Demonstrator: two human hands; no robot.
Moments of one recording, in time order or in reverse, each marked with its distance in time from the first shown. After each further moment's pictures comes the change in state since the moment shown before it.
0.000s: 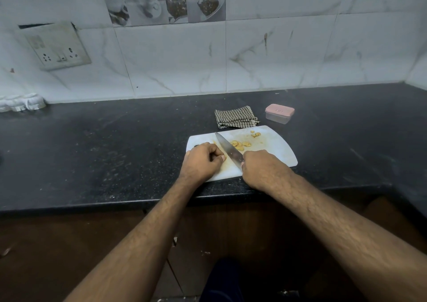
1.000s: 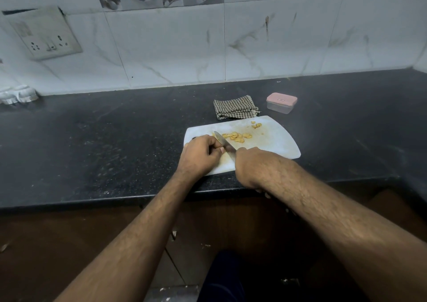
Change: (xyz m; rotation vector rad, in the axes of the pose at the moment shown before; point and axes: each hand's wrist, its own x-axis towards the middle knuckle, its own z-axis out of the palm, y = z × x) left_hand 0.003 0.002 0.000 0.025 -0.029 0.008; right_hand -0.013 -0.019 -0.005 -0.075 -0.135 -0.023
